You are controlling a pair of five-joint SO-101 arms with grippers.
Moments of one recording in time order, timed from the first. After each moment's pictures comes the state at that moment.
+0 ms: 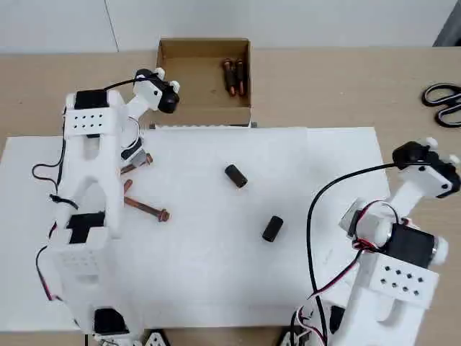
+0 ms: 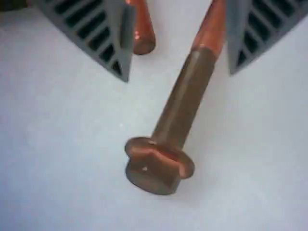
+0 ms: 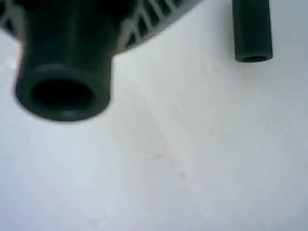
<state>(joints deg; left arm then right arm) -8.4 29.3 -23.1 89.0 -42.2 16.9 -52.3 40.0 85.6 -18.8</state>
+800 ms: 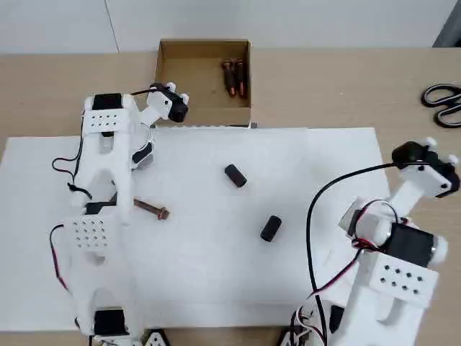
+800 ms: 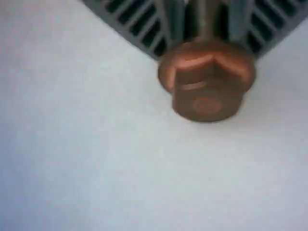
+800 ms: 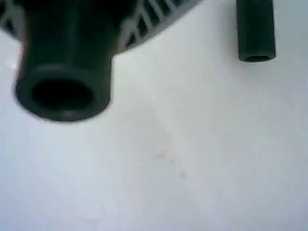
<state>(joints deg) -7.7 48.6 -37.4 90.9 -43.0 16.9 -52.3 40.0 85.6 -18.8</state>
